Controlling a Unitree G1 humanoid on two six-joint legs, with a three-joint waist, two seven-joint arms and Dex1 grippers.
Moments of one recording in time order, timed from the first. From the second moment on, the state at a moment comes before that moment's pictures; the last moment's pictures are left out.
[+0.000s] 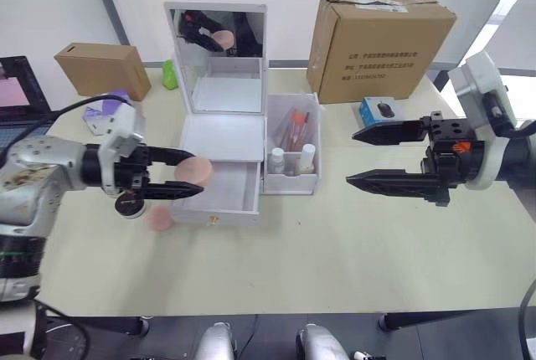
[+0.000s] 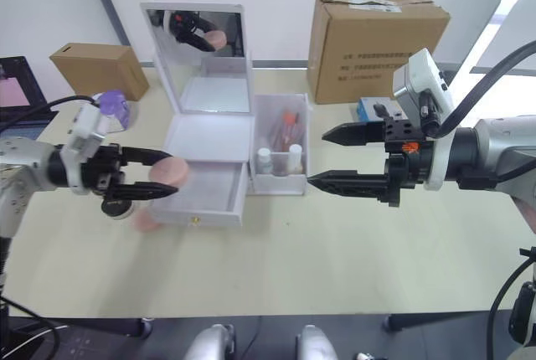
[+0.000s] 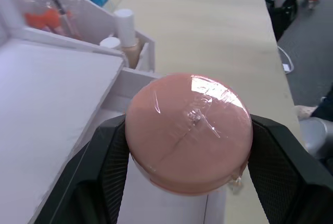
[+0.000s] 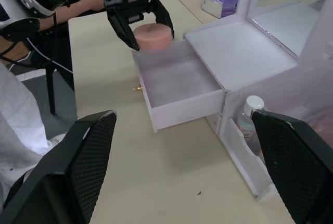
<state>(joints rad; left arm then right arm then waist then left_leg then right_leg) -0.62 0.93 -0.01 0.06 -0.57 0.49 -1.44 -0.66 -1.06 -0.32 -0.49 1.16 1.20 0.85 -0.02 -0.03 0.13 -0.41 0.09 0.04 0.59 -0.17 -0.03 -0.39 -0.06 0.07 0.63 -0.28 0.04</state>
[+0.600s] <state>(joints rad) -0.66 0.90 -0.06 0.25 -0.40 0.30 -1.55 -0.57 -1.13 -0.41 -0.54 1.32 1.19 0.72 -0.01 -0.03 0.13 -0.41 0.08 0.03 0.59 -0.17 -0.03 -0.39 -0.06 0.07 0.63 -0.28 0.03</state>
